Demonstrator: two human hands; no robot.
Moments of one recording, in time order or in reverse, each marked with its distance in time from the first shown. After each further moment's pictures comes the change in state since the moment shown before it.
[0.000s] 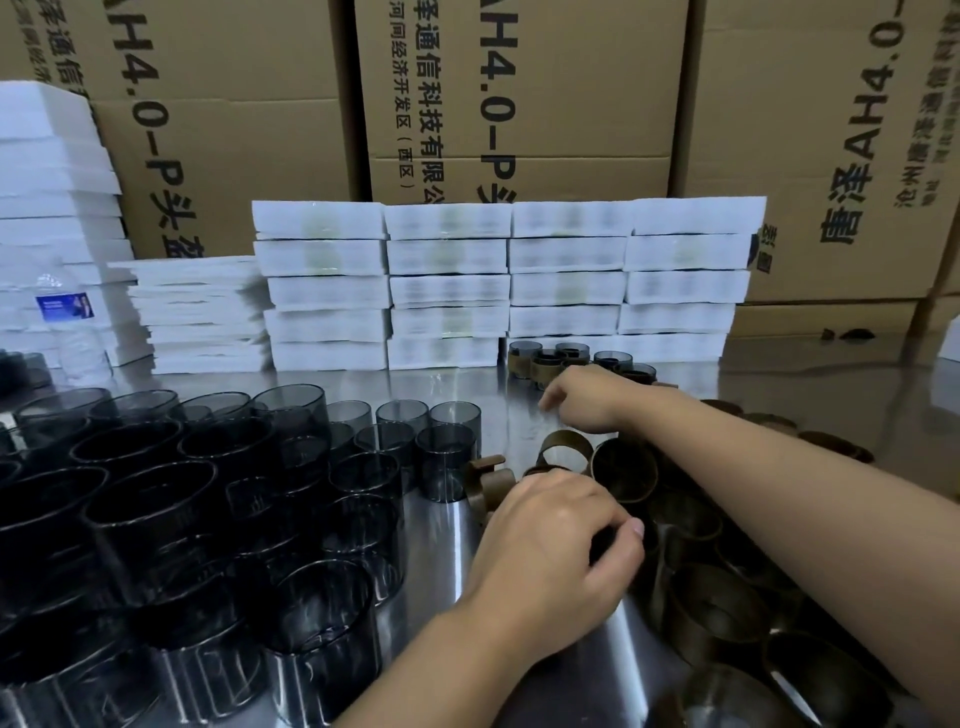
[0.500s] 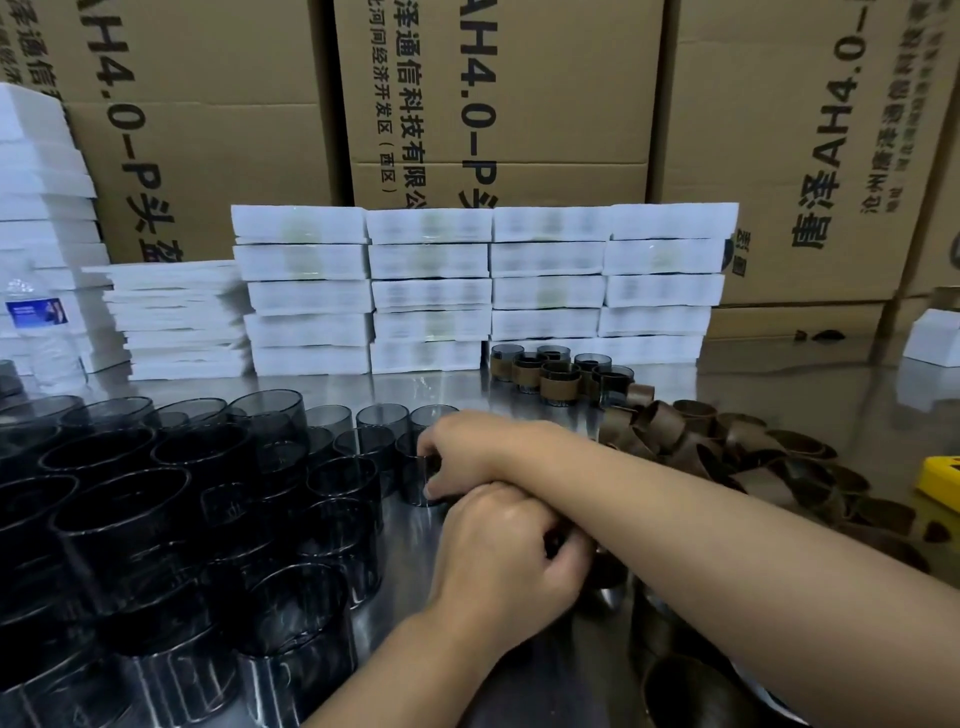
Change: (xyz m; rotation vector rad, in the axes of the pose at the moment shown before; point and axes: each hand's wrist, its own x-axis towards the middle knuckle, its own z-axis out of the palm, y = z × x) left_hand -0.001 -0.004 -0.003 0.142 0.254 -0.005; right_hand -0.031 -0.096 0.028 -0.220 -0.119 -0.303
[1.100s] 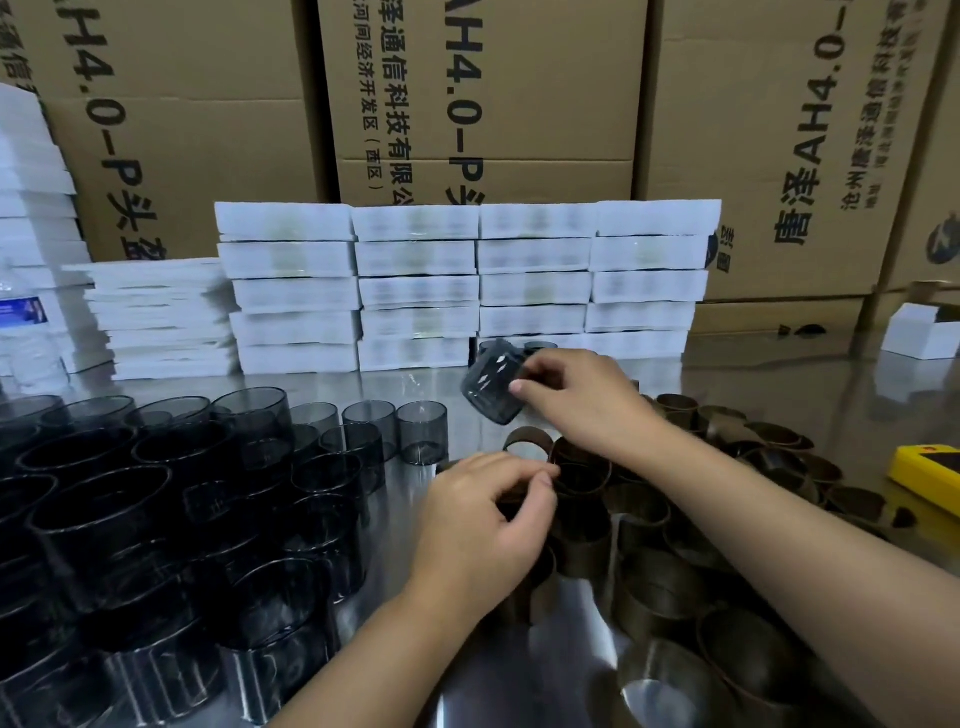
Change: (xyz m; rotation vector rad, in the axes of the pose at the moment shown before) left_hand 0.003 -0.003 0.005 -0.334 0.112 -0.180; right_hand -0.069 0.067 -0.012 0.482 0.660 0.219
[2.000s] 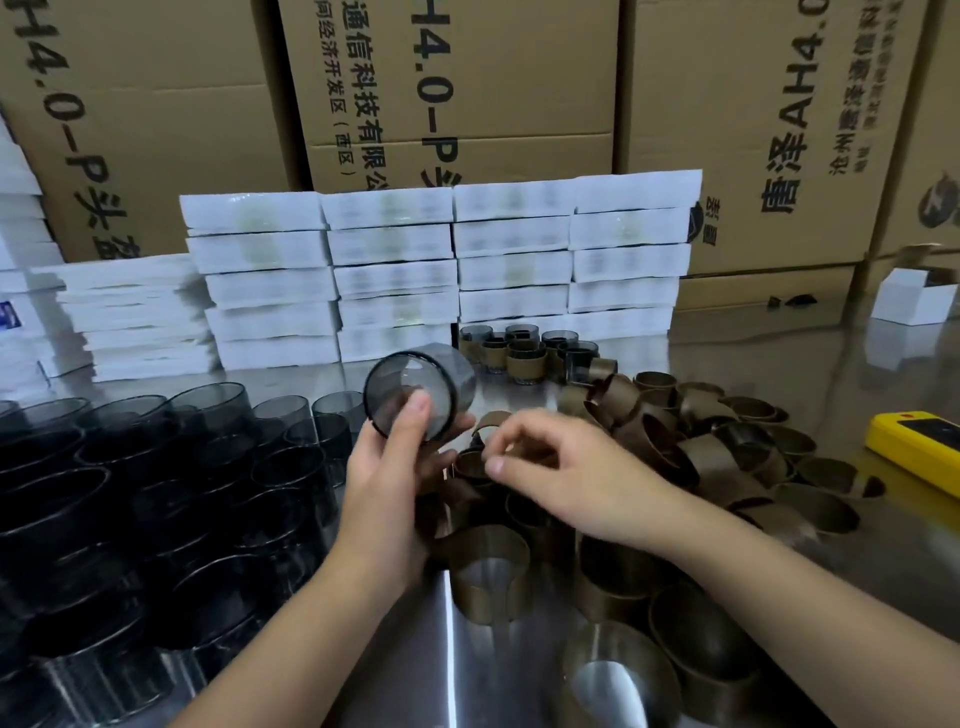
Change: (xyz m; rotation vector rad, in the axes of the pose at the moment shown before) left_hand 0.013 0.006 -0.010 -0.818 0.129 -0.606; right_hand -0.069 0.011 -0.006 0.326 -0.241 0.016
